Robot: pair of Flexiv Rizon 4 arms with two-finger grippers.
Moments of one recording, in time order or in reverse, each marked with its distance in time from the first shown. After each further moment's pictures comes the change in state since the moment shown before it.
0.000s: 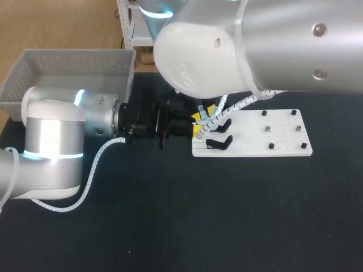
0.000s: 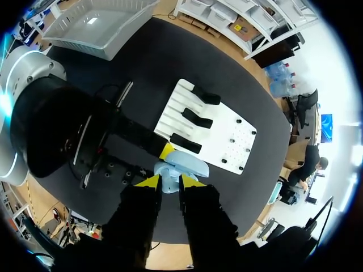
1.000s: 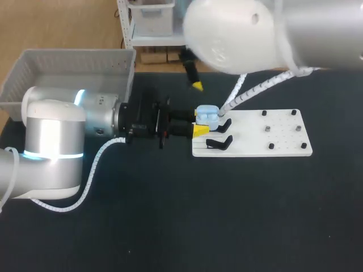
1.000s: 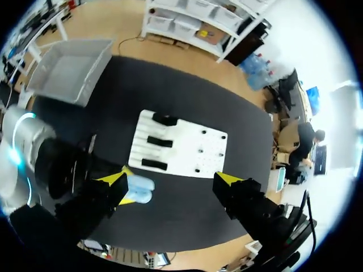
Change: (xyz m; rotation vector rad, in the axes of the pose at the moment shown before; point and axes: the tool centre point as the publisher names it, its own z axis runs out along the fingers) left arm 0.000 0.000 0.000 0.001 -0.001 0.000; right arm -0.028 -0.070 -0.049 0.056 -0.152 0.264
